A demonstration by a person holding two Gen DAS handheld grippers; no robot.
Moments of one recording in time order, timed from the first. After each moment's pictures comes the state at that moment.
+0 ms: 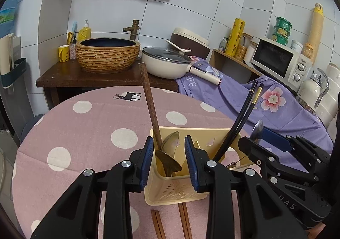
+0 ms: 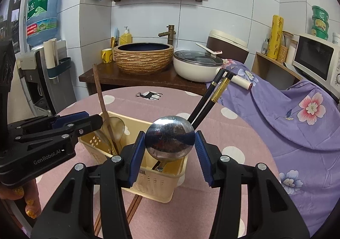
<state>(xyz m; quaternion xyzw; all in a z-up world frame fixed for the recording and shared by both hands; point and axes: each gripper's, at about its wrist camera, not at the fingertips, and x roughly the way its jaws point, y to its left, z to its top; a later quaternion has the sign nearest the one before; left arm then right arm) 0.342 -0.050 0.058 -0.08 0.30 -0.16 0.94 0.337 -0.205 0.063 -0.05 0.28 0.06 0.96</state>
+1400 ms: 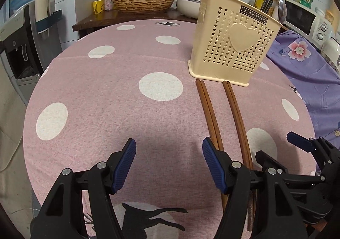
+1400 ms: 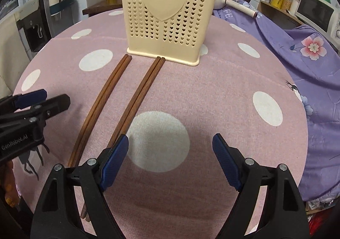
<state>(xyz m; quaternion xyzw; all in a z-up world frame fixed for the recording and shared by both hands) 0.210 -0.011 -0.069 -0.04 0.42 -0.06 0.91 0.215 -0.180 -0.084 -0.07 0.44 0.05 0.89</state>
